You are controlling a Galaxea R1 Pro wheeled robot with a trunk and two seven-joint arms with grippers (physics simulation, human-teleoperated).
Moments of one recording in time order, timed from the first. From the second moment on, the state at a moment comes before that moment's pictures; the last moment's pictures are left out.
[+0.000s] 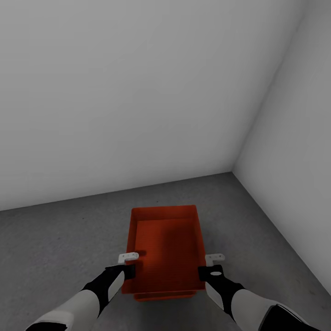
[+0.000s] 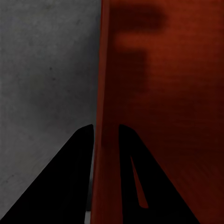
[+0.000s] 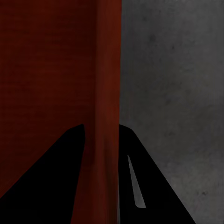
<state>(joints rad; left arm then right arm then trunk) -0.69 -0.10 -0.04 -0.26 0.16 0.25 0.13 -0.74 0.08 0.72 -0.10 -0.60 0.00 -0.26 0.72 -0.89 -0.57</state>
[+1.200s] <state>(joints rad) -0.69 -0.10 -0.03 -0.26 0.17 0.25 0.13 -0.74 0.08 0.72 -0.10 -0.60 0.01 -0.26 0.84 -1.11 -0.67</state>
